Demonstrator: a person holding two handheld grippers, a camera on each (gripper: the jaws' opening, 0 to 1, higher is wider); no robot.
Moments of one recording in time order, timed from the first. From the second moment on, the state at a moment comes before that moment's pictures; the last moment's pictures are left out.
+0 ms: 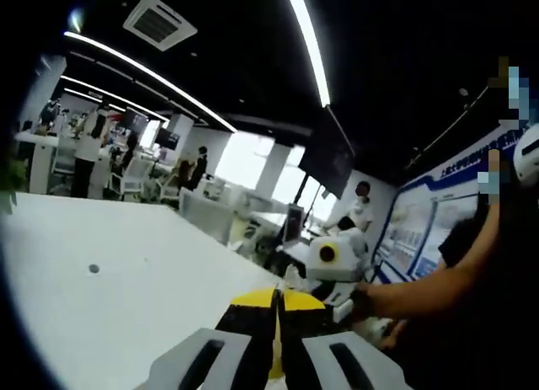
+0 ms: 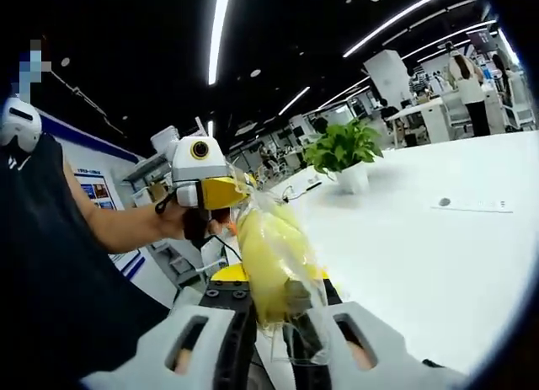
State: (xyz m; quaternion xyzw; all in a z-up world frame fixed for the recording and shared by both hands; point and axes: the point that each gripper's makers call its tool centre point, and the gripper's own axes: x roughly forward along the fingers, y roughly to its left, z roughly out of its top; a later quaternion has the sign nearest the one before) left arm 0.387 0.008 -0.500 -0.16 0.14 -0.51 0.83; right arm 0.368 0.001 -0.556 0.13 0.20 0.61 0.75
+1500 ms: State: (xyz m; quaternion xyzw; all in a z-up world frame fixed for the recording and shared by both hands) left arm 0.384 0.003 -0.512 -0.13 0.14 -0.50 0.85; right arm 0.358 -0.003 -0.566 0.14 0.22 0.61 0.75
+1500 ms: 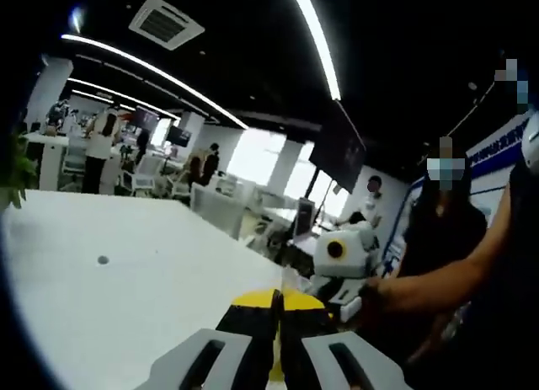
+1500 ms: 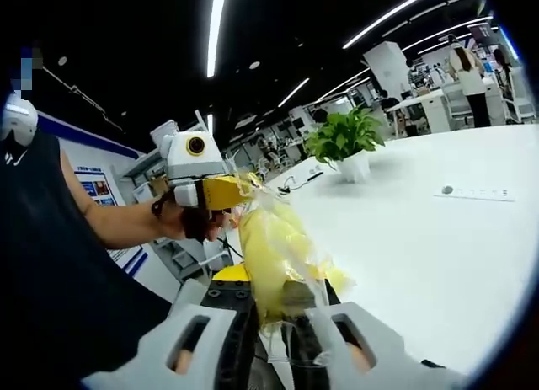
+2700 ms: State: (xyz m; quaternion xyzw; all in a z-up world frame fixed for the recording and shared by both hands) left arm 0.396 -0.007 -0.506 -0.12 0.15 -0.49 0.85; right arm 0.372 -0.011 -0.564 0.14 0.20 0.59 0.77
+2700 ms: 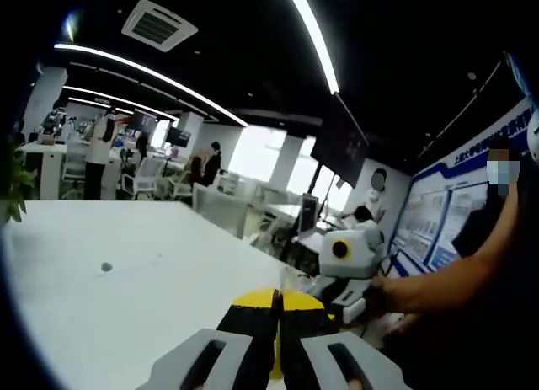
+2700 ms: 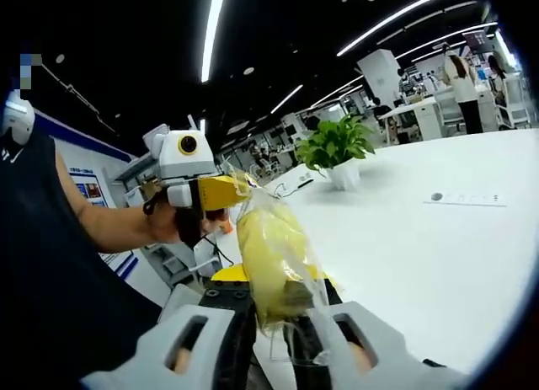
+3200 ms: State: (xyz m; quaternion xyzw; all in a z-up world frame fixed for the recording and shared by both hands) left arm 0.391 -0.011 -0.495 -0.14 0.14 -0.50 0.84; right arm 0.374 -0.016 -0.556 0.16 0.17 0.57 0.79
